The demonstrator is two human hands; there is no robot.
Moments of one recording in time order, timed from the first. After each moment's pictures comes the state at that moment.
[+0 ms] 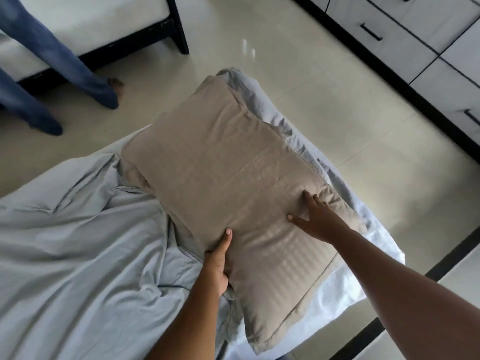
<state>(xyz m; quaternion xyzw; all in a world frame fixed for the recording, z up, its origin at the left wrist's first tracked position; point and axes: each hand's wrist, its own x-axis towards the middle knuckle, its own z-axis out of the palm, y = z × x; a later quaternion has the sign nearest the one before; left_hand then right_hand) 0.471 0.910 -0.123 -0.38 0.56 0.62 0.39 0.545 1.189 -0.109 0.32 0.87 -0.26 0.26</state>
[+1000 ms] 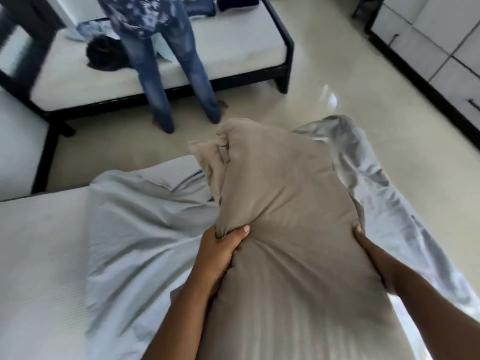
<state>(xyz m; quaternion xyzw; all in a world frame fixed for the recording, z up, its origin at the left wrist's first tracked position) 0.401 0.697 0.109 -0.17 0.71 0.65 0.21 0.480 1.039 0.010 0.45 0.57 -0.63 0.28</state>
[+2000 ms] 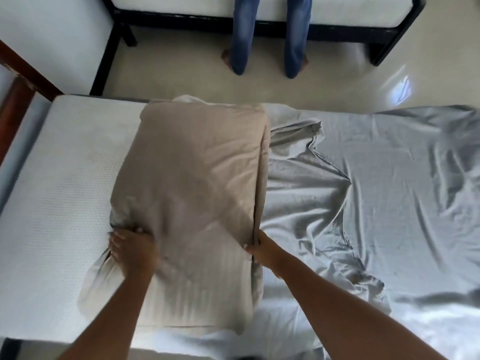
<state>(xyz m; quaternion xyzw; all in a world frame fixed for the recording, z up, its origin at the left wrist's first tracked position) 0.468 0.246 -0.093 -0.42 0.89 0.18 0.07 0.444 0.548 -0.101 0.18 0.72 -0.49 0.46</state>
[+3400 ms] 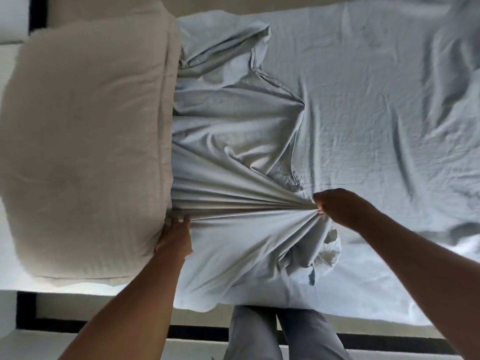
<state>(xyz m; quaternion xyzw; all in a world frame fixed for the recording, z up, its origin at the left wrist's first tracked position) 0.538 0.511 -0.202 -0.10 0.86 -0.08 0.49 0.463 0.936 -0.174 -0.19 0.89 -0.09 0.40</state>
